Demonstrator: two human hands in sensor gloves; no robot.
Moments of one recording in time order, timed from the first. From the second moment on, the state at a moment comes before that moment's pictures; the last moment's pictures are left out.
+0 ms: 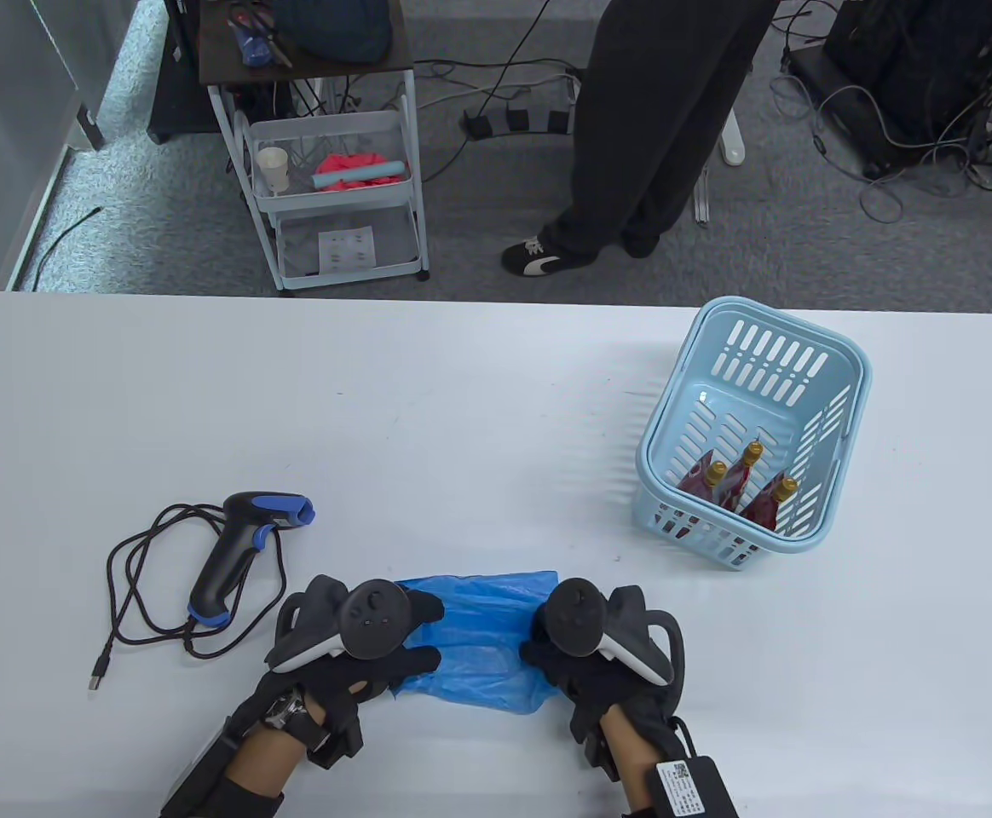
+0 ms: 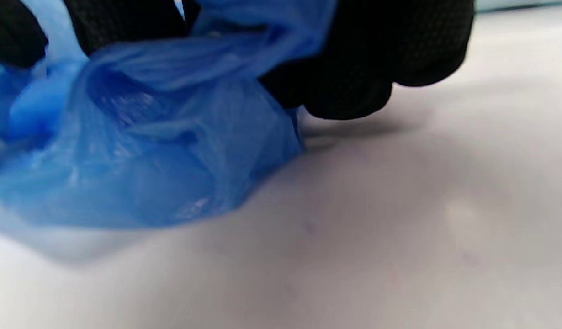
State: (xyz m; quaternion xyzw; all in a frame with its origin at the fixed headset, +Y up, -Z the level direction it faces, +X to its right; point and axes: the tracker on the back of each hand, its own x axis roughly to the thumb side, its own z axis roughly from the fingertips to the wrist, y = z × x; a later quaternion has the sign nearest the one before) left_hand -0.157 -0.753 -0.197 -0.17 -0.21 0.11 0.96; right_hand 0.088 -0.775 -0.197 0.10 0.18 0.97 0.11
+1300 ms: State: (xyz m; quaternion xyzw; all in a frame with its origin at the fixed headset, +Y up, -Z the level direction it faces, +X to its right) left_hand -0.218 -0.669 -0.194 0.00 -0.14 0.22 0.97; right_hand 0.087 -0.782 -0.193 0.12 0.20 0.97 0.00
